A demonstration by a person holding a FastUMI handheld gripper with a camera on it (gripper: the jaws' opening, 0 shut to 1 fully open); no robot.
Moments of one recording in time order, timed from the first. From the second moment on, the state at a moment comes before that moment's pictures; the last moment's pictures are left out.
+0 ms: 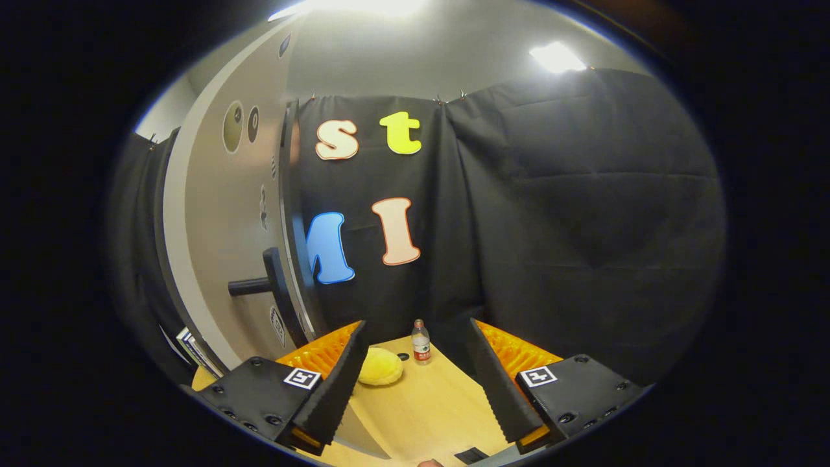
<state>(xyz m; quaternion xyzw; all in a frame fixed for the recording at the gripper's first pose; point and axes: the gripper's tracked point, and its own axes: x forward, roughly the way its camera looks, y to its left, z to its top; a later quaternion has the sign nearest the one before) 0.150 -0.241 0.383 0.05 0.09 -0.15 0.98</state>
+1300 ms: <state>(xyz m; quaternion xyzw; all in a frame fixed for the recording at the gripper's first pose) 0.154 -0.063 0.376 0.06 0.11 0.03 0.99</state>
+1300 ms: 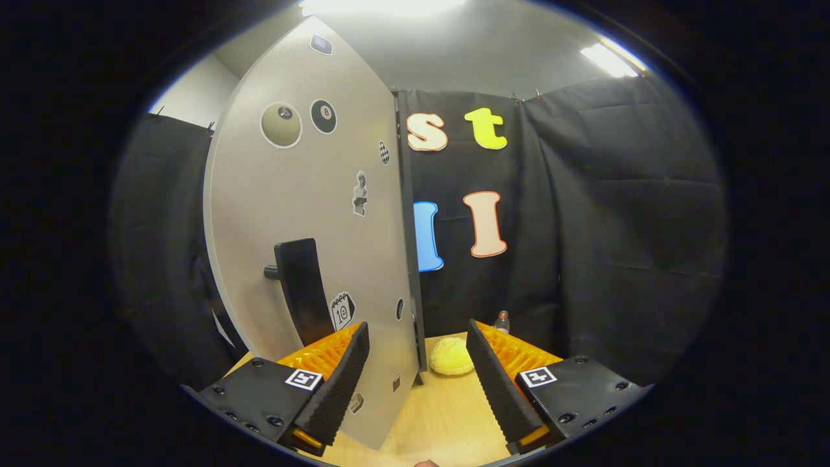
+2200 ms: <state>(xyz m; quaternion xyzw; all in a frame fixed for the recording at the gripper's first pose) 0.204 0.118 0.384 0.07 0.10 0.17 0.98</state>
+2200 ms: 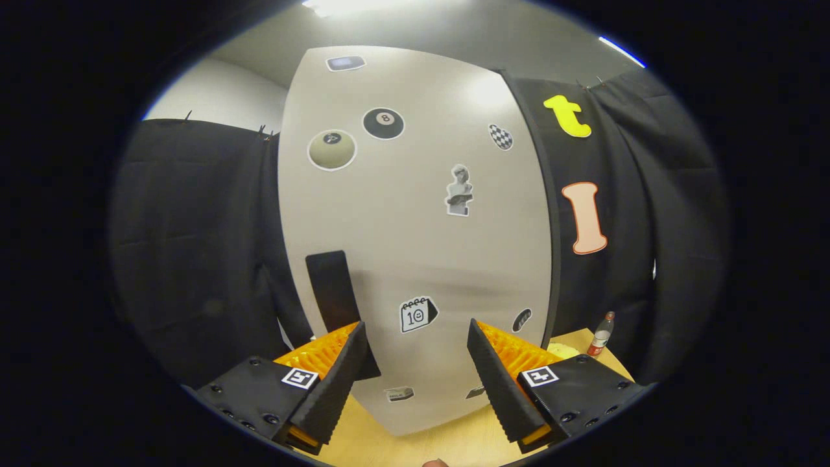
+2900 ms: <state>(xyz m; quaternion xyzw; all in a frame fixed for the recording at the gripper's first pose) 0.182 0.092 0.381 0.05 0.09 0.14 0.98</state>
